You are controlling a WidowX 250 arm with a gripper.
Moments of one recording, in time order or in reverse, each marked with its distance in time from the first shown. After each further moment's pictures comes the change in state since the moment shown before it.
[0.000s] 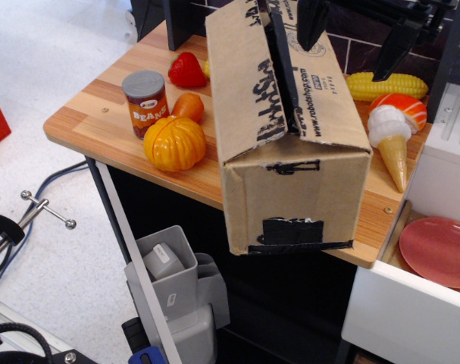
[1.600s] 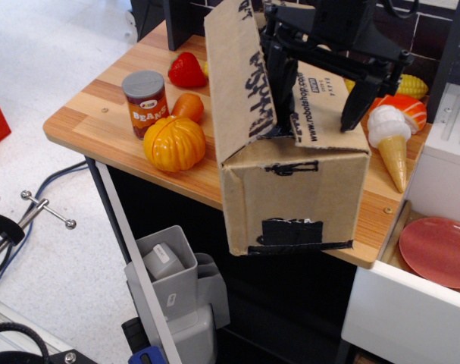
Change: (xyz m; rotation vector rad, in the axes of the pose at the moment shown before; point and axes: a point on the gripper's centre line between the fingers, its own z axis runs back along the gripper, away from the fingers) arm -0.022 0.014 -0.039 -0.033 0.061 0.055
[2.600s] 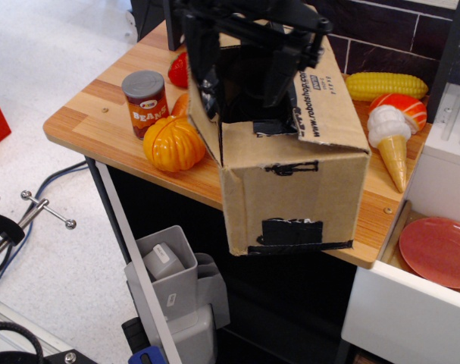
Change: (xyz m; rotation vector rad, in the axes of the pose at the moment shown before) arm -0.030 0.052 0.024 0.034 -0.047 0.038
